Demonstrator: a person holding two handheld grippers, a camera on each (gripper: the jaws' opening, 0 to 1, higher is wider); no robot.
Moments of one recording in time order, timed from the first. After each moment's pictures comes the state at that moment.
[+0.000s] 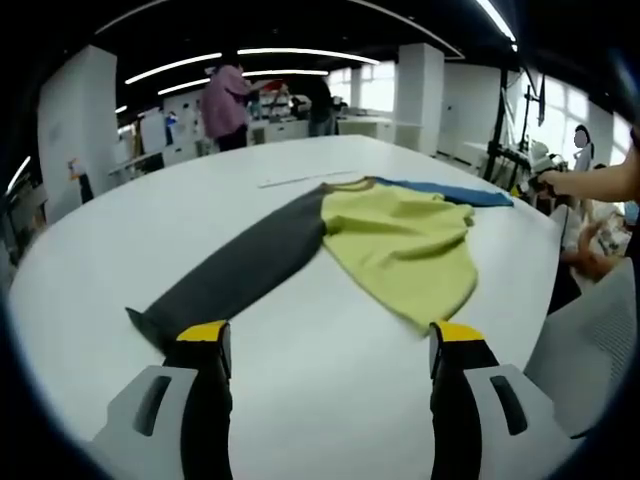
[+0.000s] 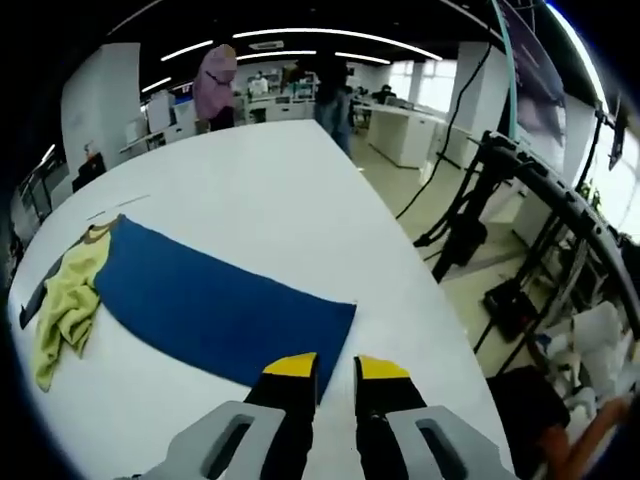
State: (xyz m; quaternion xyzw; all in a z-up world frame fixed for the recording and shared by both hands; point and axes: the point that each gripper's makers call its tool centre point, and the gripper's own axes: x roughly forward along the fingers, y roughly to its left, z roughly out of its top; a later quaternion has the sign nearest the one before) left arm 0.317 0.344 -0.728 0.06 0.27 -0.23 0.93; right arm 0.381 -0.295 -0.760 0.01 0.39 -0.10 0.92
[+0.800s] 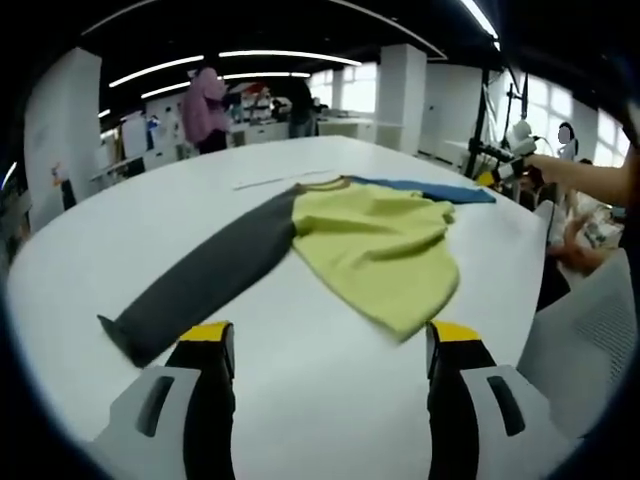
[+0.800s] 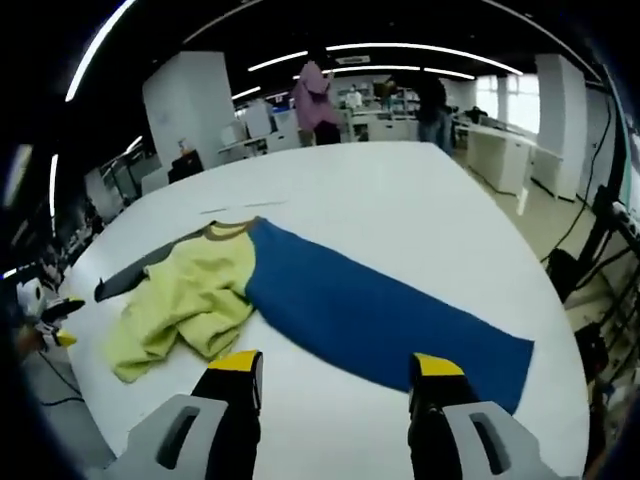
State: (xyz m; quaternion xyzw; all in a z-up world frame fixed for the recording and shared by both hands) left arm 0.317 0.319 -0.744 0.06 0.27 -0.28 0.92; right arm 0.401 -0.124 -0.736 0.03 0.36 0.15 0.92
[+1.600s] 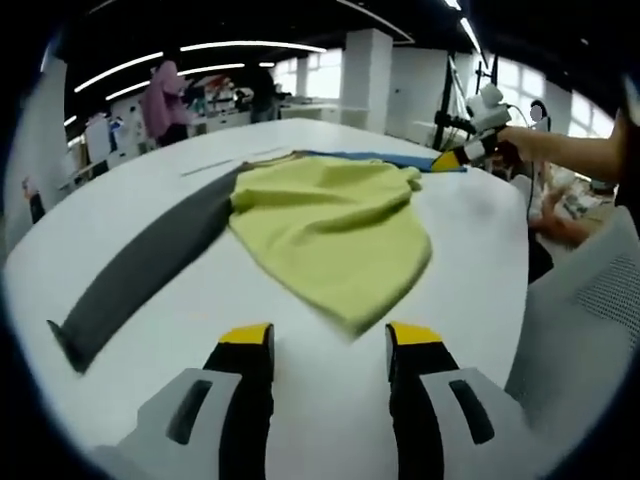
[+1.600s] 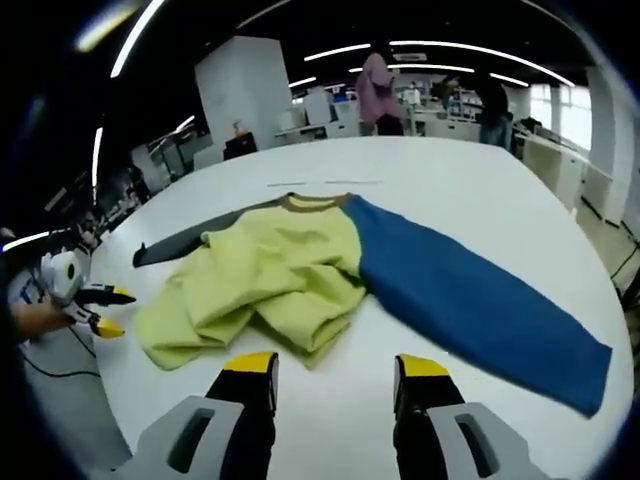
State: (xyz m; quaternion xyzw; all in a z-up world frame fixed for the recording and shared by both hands) left arm 0.308 0.267 -0.788 0.08 0.29 -0.34 0.89; right arm 0.390 -0.034 -0.770 0.00 0.35 0.24 0.91
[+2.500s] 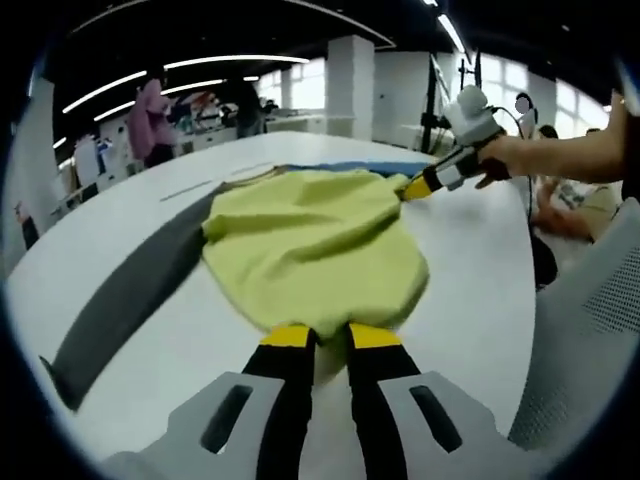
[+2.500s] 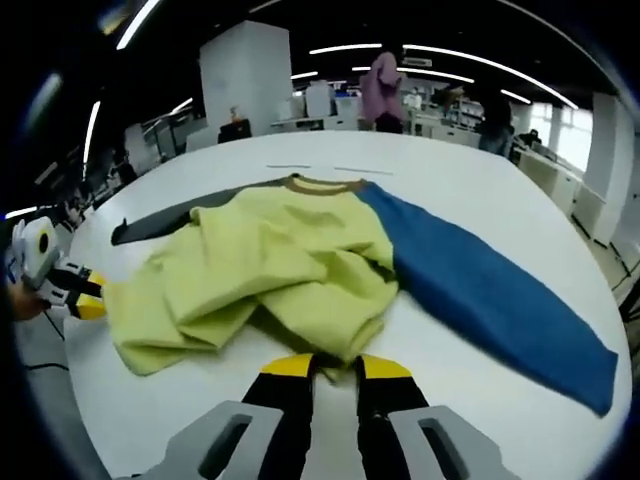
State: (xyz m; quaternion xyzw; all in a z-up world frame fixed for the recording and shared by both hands) left arm 0.327 0.233 -0.782 0.10 0.25 -0.36 0.89; right arm 0.405 -0.011 -0.798 -0.05 0.35 0.20 0.91
